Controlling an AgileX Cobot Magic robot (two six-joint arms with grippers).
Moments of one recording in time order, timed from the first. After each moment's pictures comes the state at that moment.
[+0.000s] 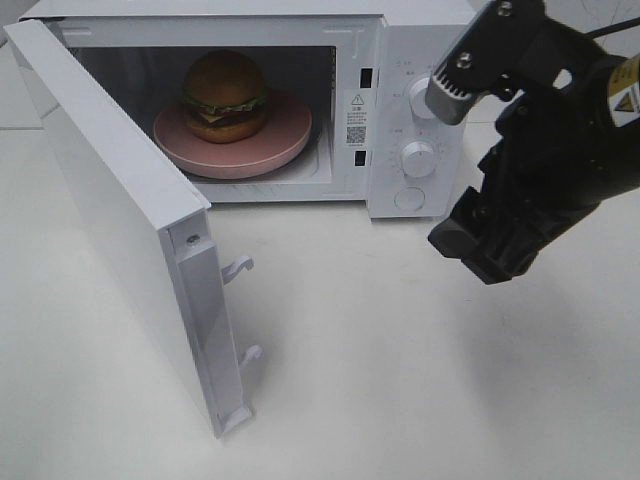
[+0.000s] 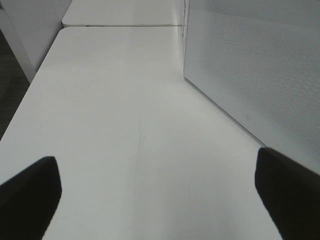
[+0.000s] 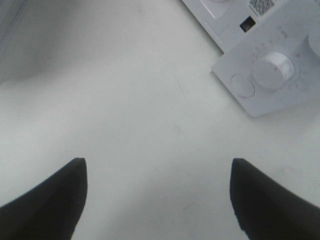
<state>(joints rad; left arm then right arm) 0.05 0.00 -0.50 -0.05 1.04 0.05 0.62 1.21 -0.81 -0.15 0.54 -0.23</state>
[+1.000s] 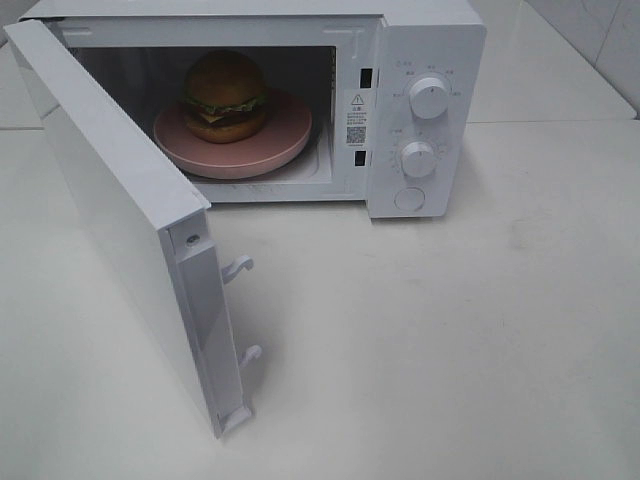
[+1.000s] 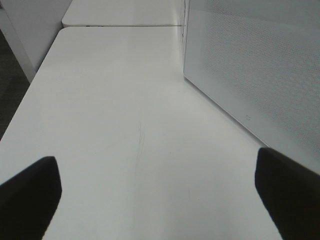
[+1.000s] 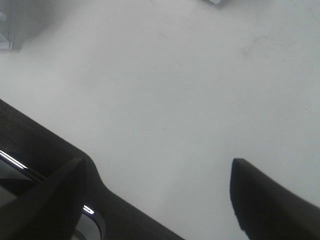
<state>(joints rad) 0.05 0.00 -0.50 -0.05 1.04 0.05 0.62 0.70 -0.81 -0.15 1.11 0.07</state>
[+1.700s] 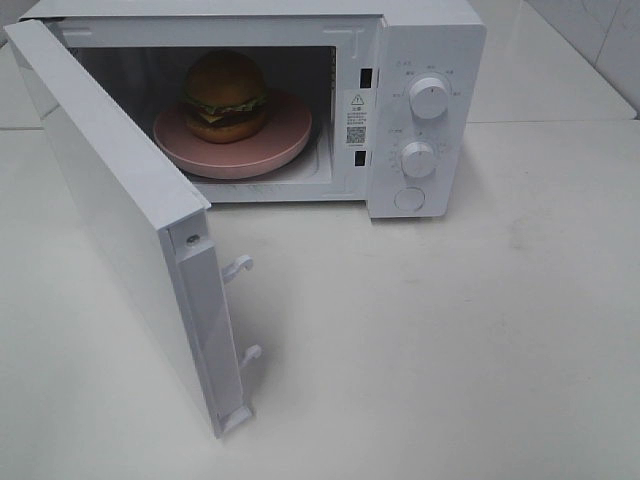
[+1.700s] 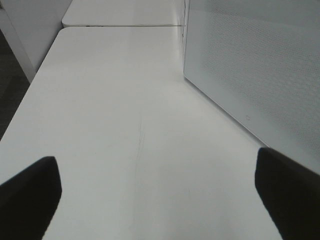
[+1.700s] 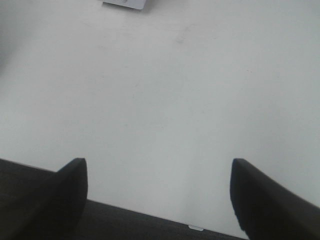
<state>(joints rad) 0.05 0.00 -0.50 -0.05 1.04 0.05 0.34 0.34 -0.68 -0.15 1.15 0.12</state>
